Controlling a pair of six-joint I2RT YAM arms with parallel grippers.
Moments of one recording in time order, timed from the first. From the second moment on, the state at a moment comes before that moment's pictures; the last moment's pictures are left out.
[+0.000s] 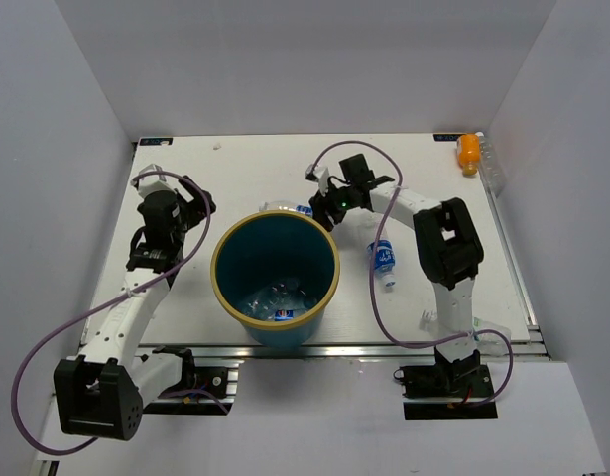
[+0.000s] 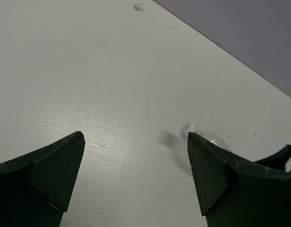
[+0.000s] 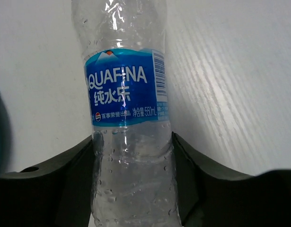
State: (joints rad) left arm -0.11 1.05 0.77 -0.04 -0.21 -0.54; right arm 0.48 2.13 1.54 -0.32 -0.67 -0.43
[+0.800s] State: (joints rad) left arm -0.10 0.94 0.68 -0.08 -0.41 -0.53; right arm 0.66 1.43 1.44 -0.15 -0.98 -0.06
